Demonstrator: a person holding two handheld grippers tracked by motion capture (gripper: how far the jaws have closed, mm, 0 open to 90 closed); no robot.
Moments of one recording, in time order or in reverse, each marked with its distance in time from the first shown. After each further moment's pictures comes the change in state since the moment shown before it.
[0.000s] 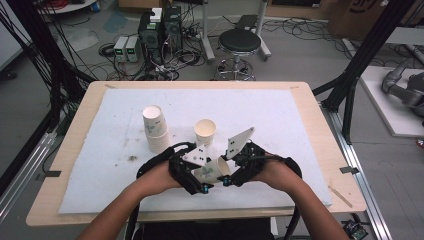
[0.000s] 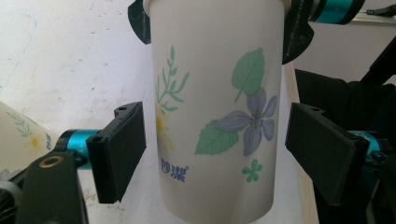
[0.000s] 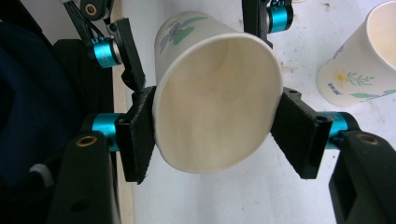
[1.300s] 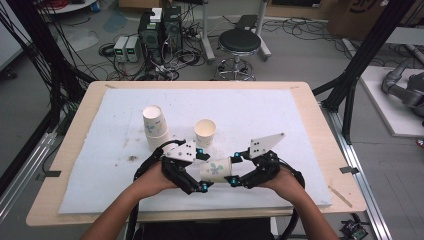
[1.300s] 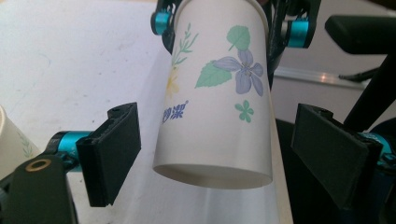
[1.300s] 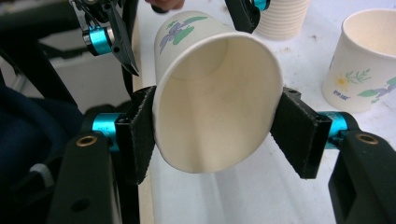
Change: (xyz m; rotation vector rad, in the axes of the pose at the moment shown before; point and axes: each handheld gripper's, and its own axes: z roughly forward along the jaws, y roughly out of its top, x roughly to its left) left arm -0.001 -0.011 -0.014 -0.205 -0.022 -0.056; right arm 0.001 -0.052 -0.004 -0.324 0.060 0.168
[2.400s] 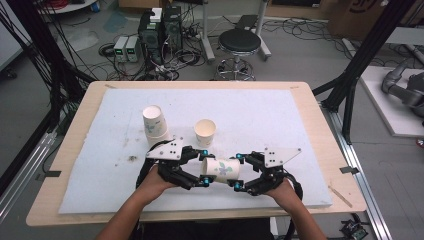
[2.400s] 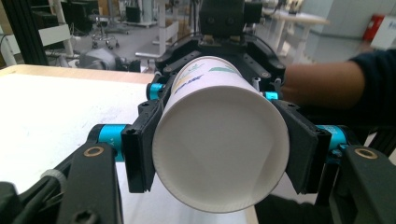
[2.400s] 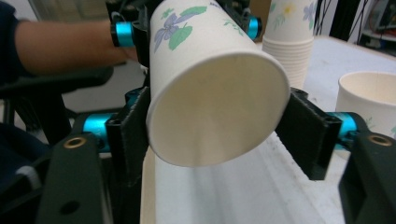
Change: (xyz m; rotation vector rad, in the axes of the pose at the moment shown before) left arm 0.001 -0.016 -0.007 -0.416 -0.103 -0.067; right arm 0.005 -0.039 0.002 -0.375 0.040 -0.028
